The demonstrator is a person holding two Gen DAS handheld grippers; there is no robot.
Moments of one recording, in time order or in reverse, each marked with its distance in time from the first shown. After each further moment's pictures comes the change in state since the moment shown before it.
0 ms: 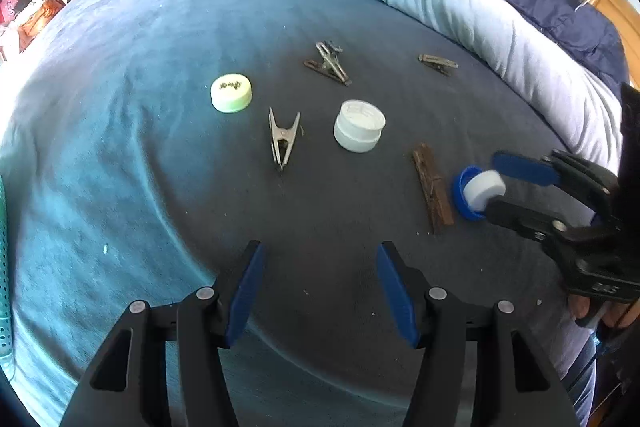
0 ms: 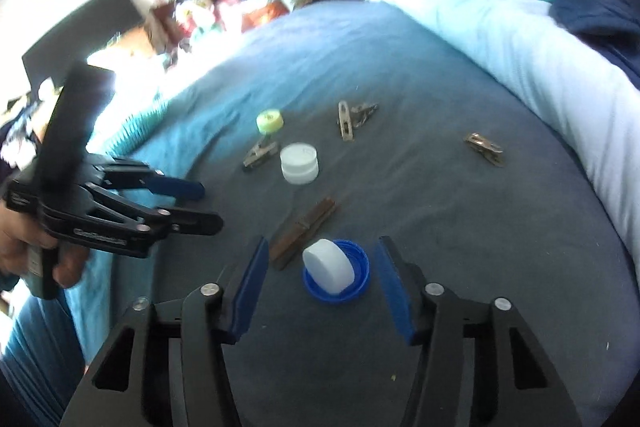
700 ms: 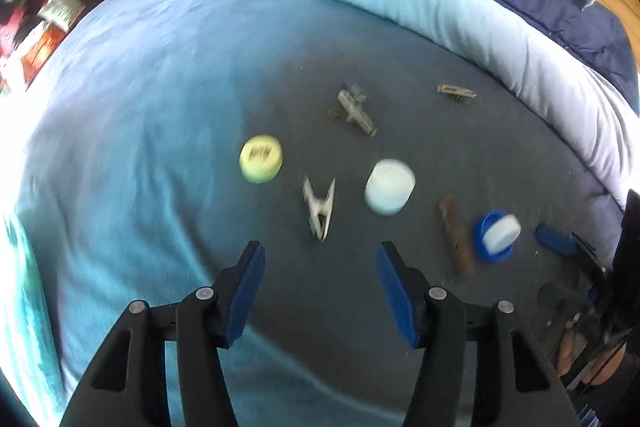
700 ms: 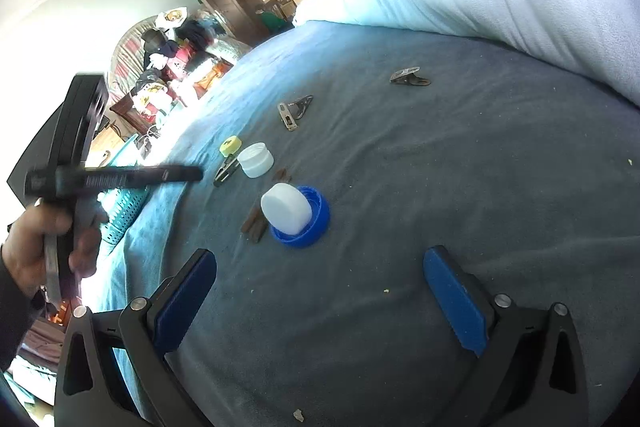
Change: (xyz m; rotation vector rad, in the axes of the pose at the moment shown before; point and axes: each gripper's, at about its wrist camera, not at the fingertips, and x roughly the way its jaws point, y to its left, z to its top) left arm 0.004 0.014 0.048 0.052 -0.027 0.068; right arm -0.028 -0.029 -0.067 0.407 -0.185 0.017
